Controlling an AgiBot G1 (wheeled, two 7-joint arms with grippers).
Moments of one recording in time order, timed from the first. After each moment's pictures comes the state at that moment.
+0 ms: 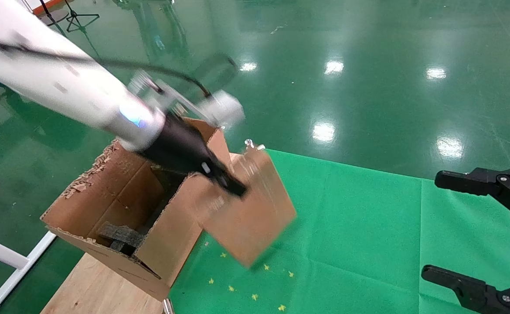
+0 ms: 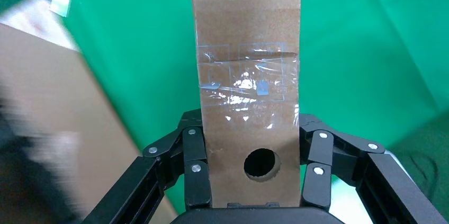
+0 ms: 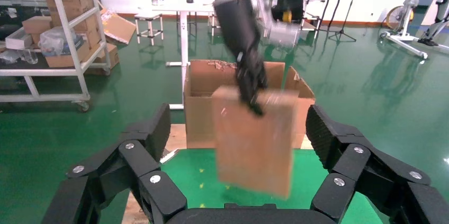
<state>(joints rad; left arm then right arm) -1.99 0.79 1.10 -1.17 1.56 1.50 -1.38 1.09 -0.59 -0.34 1.26 -0.69 -1.47 0.15</state>
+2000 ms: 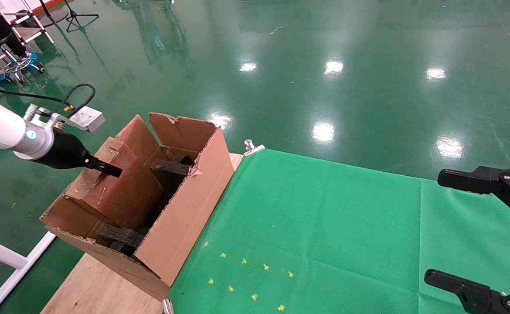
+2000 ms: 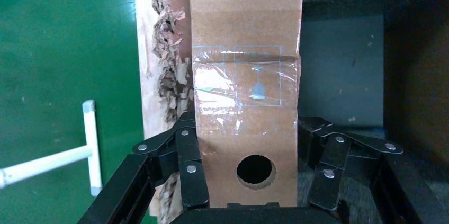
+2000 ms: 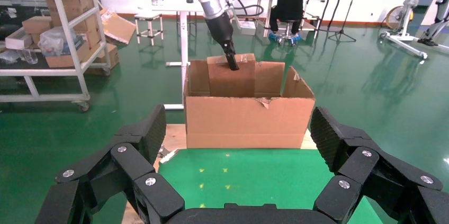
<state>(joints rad) -1.96 0.87 1.15 0.02 1.77 1.05 -0.60 1.09 -0.59 -0.34 1.26 -0.69 -1.47 0.15</state>
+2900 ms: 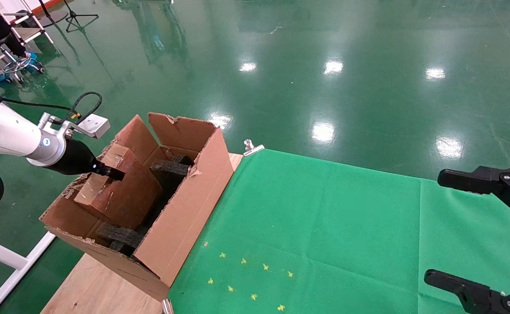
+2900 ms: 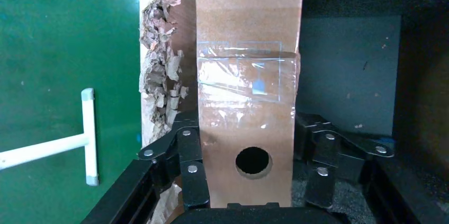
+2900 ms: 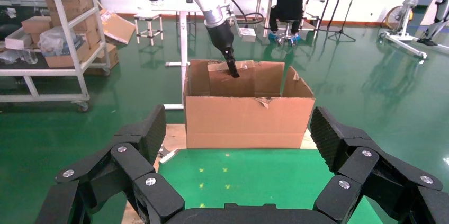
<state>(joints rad) -1.90 0.90 1.15 0.04 1.77 0.99 -0.69 1.09 -0.59 -0.34 1.26 -0.69 -1.47 0.15</state>
